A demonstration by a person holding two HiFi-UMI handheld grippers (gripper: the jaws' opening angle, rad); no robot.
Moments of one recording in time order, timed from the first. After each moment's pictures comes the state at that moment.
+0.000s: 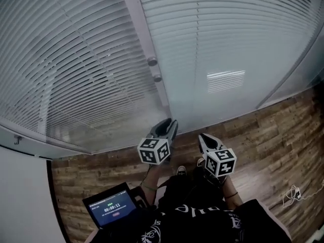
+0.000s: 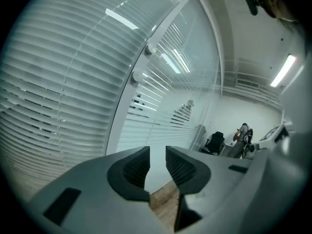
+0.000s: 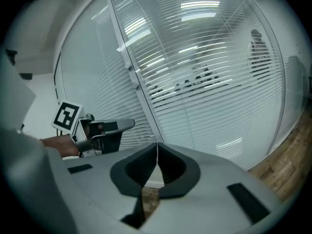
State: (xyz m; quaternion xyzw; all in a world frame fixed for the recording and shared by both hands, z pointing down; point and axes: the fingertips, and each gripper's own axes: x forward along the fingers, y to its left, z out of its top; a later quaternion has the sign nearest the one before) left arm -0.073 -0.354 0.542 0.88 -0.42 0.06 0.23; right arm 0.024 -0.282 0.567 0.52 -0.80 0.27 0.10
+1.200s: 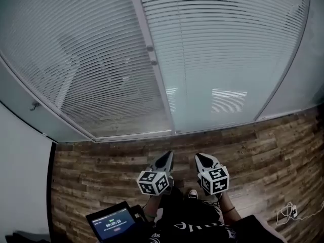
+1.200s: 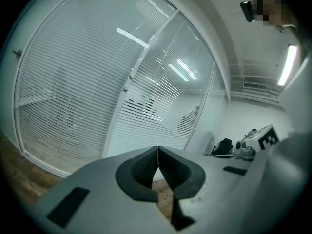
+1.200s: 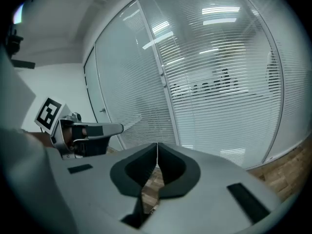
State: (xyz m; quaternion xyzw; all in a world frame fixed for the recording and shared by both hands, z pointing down) left arm -0.010 0.012 0.535 0.83 -0.50 0.02 0.23; right arm 0.092 0.021 0.561 0.44 -0.86 0.20 0.14
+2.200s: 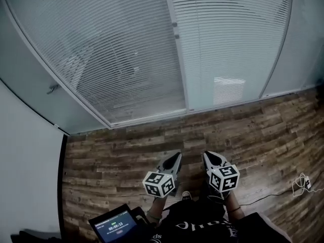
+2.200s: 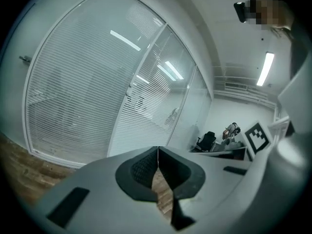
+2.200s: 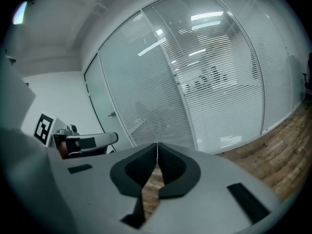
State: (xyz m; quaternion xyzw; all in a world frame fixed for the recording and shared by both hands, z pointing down) left arm -0.159 0.339 0.540 0.87 -0.44 0.03 0.22; right arm -0.060 0.337 0.566 0.48 -0.84 0.24 0.09
